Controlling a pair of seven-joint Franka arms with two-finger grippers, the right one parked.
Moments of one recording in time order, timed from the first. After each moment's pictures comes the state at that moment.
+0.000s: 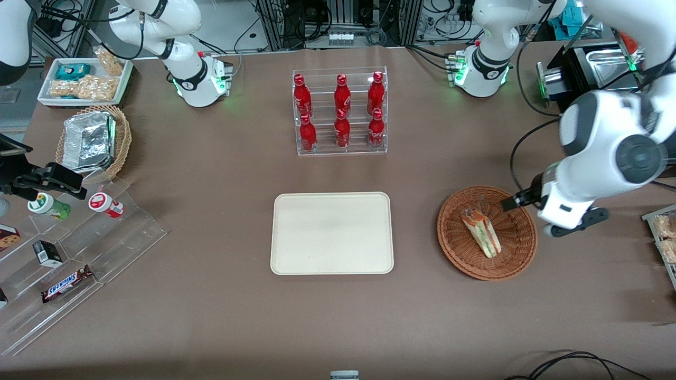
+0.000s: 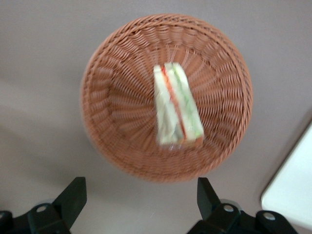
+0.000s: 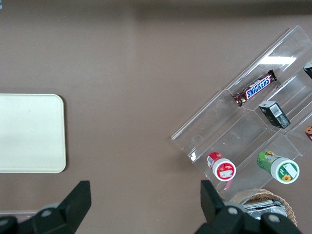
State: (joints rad) arm 0.12 0.22 -0.27 -1.88 0.03 1.97 -0.56
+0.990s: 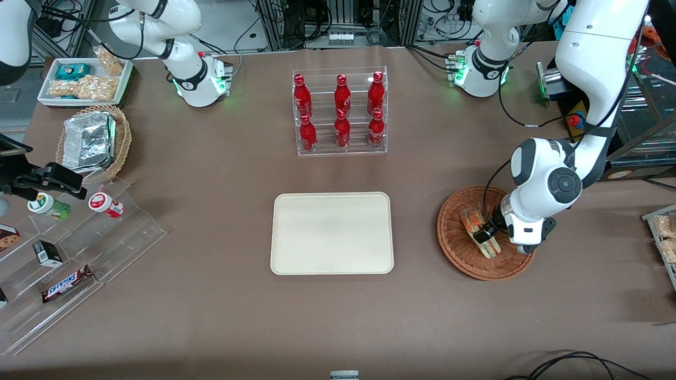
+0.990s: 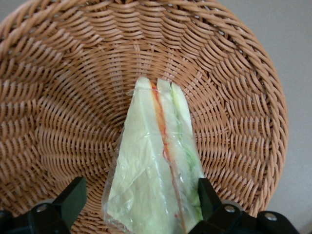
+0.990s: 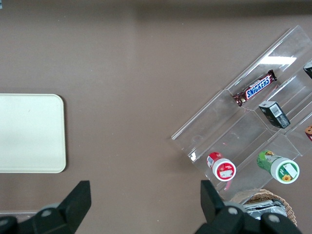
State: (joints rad) arm 0.12 0.42 -0.28 -2.04 0.03 2.43 -0.89
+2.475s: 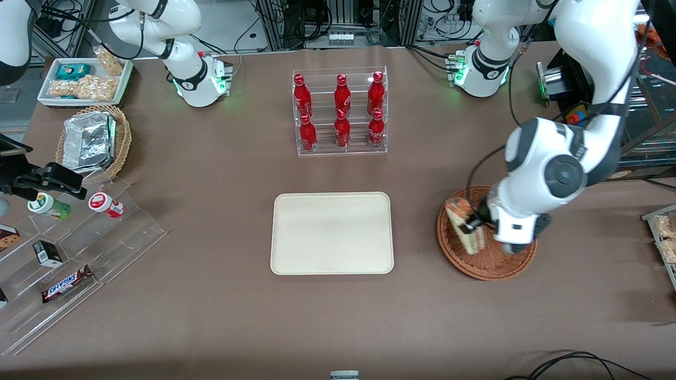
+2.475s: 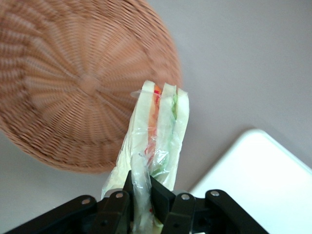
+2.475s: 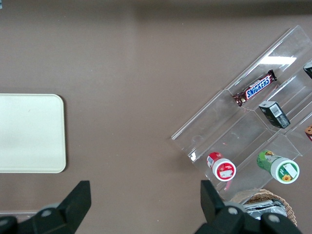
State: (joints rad) arm 0.08 0.36 -0.45 -1.76 0.03 2.05 -0.96
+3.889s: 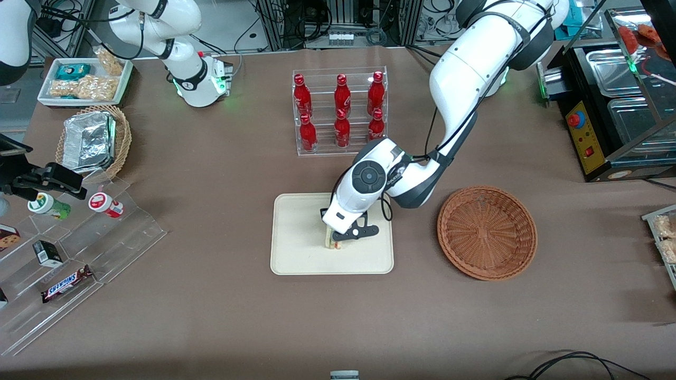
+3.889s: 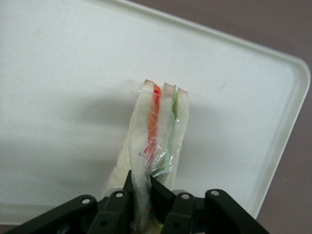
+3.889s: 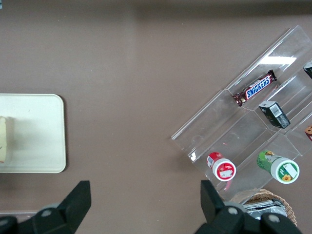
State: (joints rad) arm -0.46 0.84 -0.35 -1.34 0.09 2.26 -1.00
